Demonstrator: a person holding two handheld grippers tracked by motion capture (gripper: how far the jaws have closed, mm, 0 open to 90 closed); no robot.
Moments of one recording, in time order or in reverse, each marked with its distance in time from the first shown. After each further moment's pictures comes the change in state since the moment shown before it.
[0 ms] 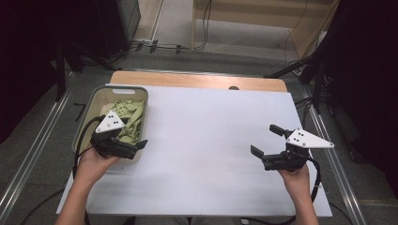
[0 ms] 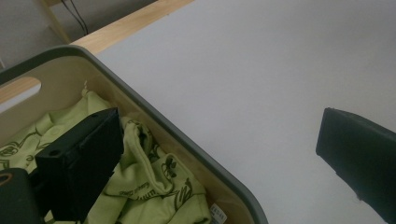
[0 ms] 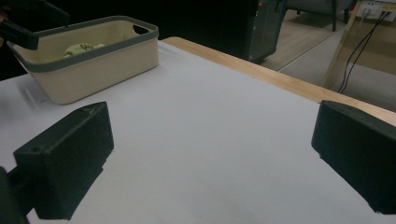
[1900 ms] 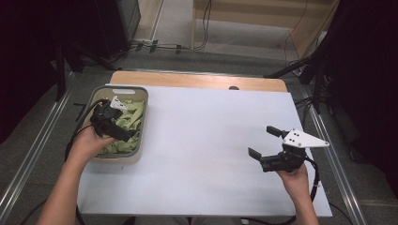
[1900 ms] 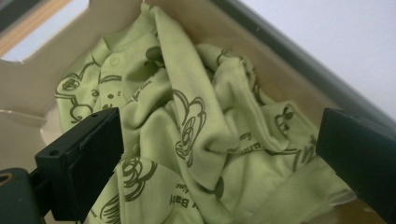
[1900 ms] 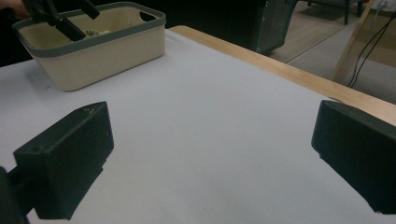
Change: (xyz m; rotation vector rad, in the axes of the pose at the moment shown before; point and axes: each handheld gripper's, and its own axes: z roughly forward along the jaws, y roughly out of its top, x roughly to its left) left arm 0.059 0.009 0.038 0.396 0.119 0.007; right arm 0.001 -0.002 0.005 0.040 0.028 -0.025
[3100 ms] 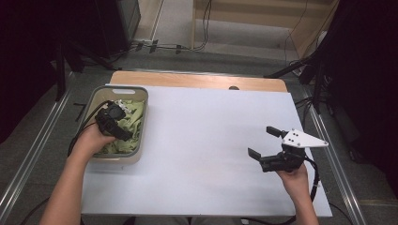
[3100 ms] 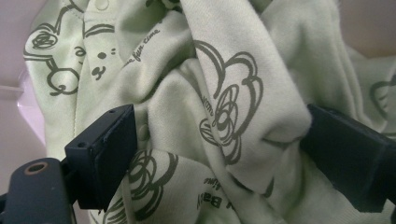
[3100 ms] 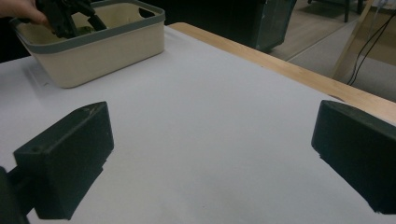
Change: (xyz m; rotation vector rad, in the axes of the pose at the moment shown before) left arm 0.016 -0.004 0.038 0.193 0.006 0.036; right arm 0.000 0.000 0.001 0.011 -0.001 -0.001
